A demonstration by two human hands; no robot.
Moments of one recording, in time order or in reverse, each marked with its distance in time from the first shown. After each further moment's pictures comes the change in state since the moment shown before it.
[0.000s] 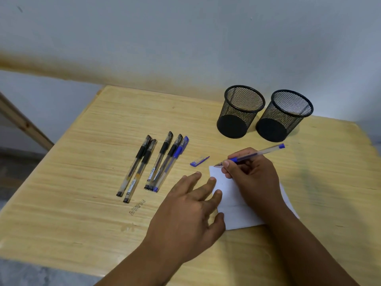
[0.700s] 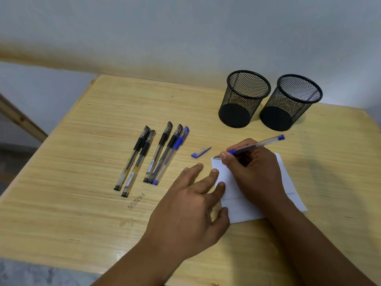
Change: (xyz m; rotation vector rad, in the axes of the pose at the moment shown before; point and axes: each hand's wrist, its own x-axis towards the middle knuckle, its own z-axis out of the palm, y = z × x) left_hand -0.001 -0.001 -0.001 -0.057 -0.018 0.006; right_hand 0.000 0.001 0.009 -0.123 0.024 -0.052
